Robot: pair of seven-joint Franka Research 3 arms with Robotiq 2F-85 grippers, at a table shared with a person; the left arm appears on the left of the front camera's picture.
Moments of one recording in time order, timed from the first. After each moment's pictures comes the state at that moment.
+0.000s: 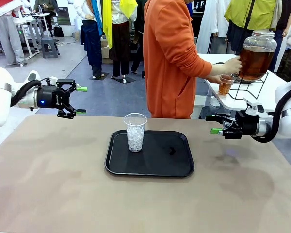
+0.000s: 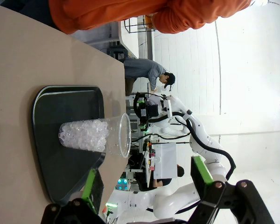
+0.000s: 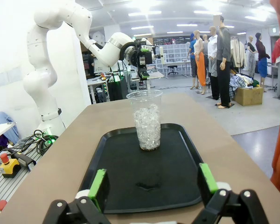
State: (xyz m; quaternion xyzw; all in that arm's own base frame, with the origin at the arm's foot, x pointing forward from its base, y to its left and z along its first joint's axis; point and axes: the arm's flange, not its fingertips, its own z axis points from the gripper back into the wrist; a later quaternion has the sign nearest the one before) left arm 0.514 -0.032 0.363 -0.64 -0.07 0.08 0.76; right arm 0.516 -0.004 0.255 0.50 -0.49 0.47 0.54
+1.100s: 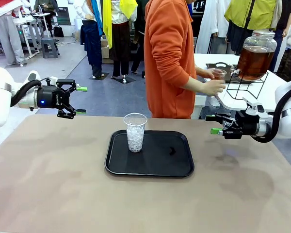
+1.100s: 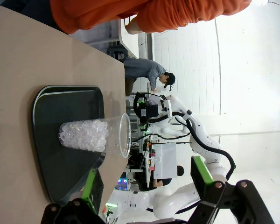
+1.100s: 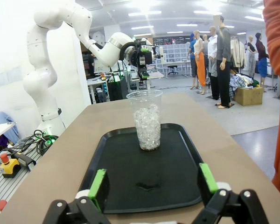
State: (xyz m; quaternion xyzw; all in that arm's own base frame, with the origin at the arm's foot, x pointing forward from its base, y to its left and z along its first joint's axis) left arm 0.514 -0.032 0.363 -0.64 -0.07 0.08 0.76; right arm 0.516 -0.004 0.255 0.50 -0.49 0.47 0.54
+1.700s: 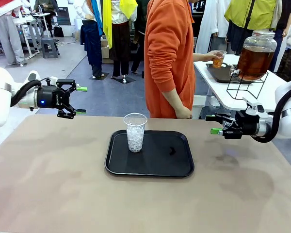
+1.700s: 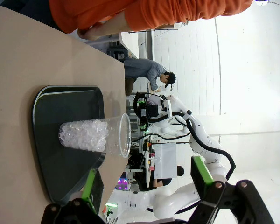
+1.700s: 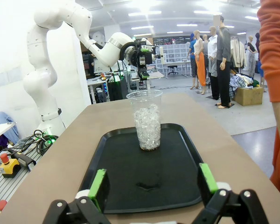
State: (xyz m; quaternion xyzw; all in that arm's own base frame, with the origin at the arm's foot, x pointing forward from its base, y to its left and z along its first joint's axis) left arm 0.514 -0.032 0.363 -0.64 -0.07 0.08 0.76; right arm 0.516 -0.004 0.255 0.50 -0.49 0.47 0.54
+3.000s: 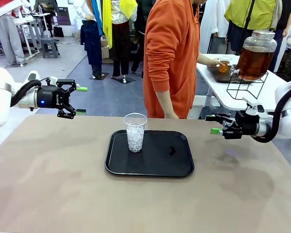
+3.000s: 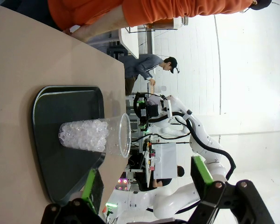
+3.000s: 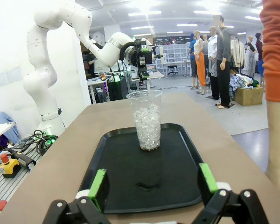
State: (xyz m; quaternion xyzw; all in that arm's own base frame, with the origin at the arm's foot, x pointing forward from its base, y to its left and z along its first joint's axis) left arm 0.514 -0.032 0.363 -0.64 -0.07 0.08 0.76; right arm 0.516 -0.004 0.255 0.50 -0.49 0.47 0.54
